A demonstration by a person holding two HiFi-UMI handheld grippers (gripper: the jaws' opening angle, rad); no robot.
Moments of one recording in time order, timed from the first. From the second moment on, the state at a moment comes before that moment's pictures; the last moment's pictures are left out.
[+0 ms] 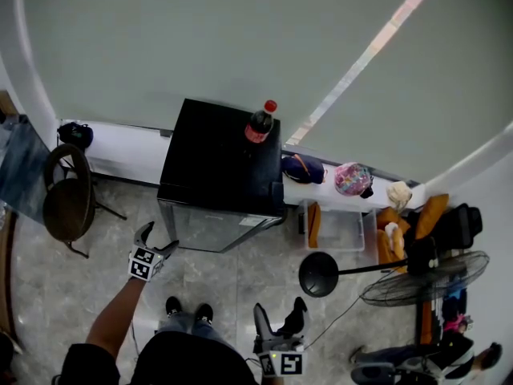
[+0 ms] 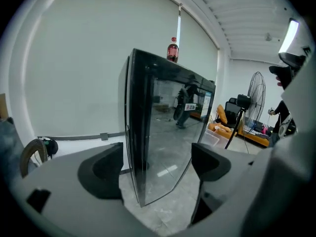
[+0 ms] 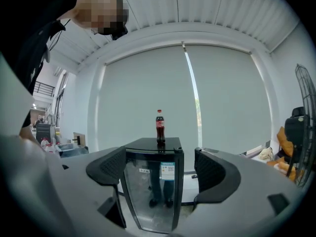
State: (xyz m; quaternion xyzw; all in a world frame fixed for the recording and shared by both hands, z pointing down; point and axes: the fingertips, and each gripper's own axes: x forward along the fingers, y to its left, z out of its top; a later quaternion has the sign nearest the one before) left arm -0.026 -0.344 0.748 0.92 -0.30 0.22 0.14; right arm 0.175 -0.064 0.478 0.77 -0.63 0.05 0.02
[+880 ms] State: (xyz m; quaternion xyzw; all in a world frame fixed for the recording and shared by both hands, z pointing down) left arm -0.014 -0.393 0.776 0.94 -0.22 0.22 0.15; right arm 0.174 -0.057 0.491 0.79 -0.61 0.07 0.03
